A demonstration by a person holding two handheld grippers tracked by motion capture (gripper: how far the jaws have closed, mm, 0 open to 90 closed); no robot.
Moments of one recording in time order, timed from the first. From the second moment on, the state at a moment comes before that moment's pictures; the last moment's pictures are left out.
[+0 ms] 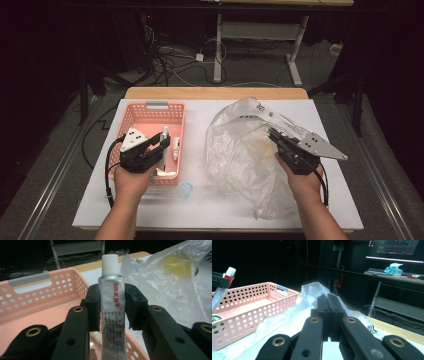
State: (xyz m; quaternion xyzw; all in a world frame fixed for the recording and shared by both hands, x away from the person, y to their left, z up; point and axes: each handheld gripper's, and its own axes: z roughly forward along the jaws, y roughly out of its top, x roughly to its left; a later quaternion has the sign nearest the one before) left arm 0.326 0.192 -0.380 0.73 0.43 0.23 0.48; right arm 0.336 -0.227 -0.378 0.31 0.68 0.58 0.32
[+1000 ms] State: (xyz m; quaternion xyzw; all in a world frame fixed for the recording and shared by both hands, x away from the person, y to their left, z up) left arm 0.309 0.128 -0.379 0.76 0.35 0.18 0.51; right arm 0.335 -0.222 -0.378 0.31 0.69 0.57 0.32
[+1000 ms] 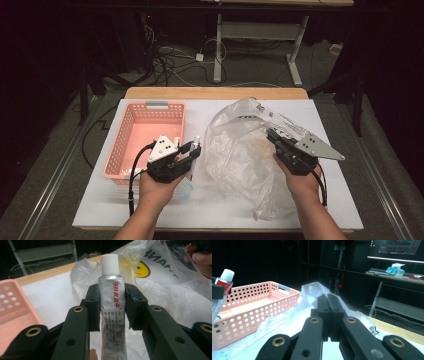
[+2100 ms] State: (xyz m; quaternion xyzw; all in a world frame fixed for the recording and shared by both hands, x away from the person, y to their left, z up) left arm 0.300 0.035 -0.392 0.79 0.28 0.13 0.53; right arm 0.335 -0.221 -0.380 0.31 0.69 0.58 0.32
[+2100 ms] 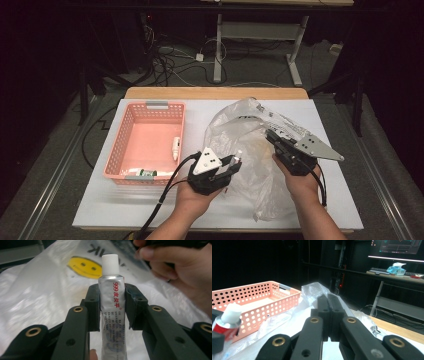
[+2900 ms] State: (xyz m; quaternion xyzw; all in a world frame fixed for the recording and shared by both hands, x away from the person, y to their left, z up) left arm 0.359 -0.034 -0.422 0.78 0.33 0.18 0.49; right arm 0.332 -0.226 -0.372 0.31 0.67 0.59 0.32
